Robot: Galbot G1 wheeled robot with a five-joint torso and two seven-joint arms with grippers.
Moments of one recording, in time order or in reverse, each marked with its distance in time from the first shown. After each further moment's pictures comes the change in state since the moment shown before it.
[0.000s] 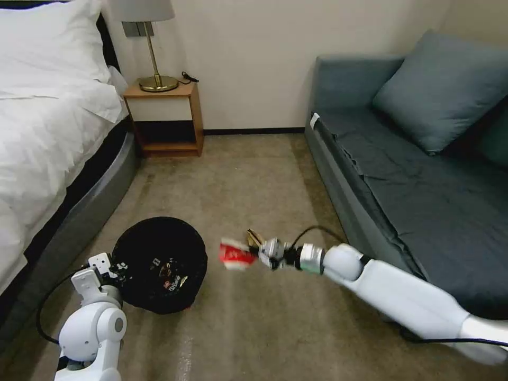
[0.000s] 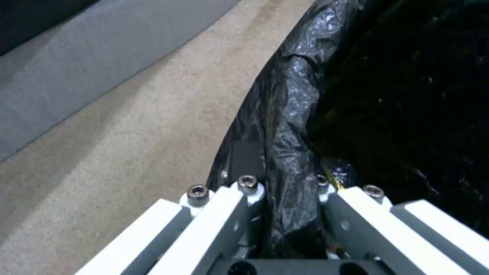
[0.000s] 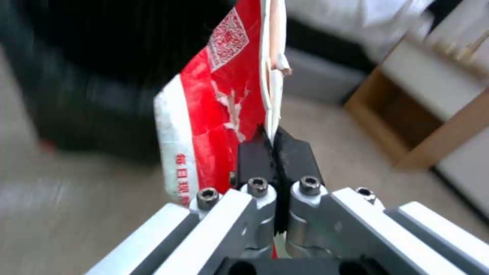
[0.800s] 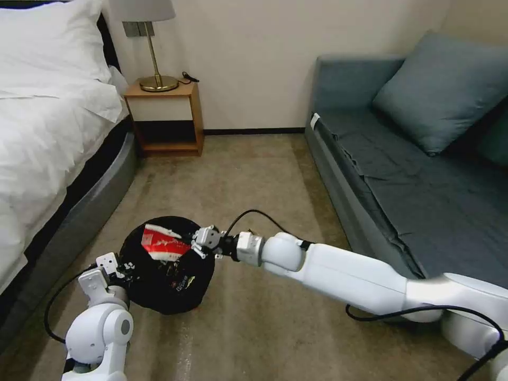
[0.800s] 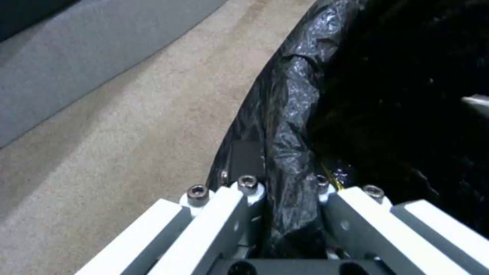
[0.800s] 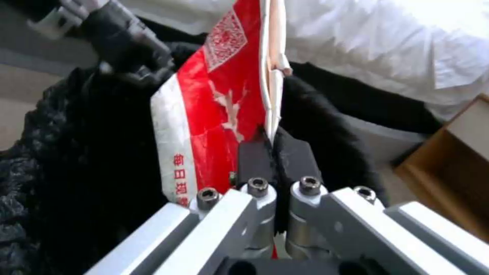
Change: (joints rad) left arm 0.013 -0.024 0.020 -0.042 0.004 0.012 -0.001; right arm 0.243 0.298 -0.404 -0.059 0.077 -0.088 0.242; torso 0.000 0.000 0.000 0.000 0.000
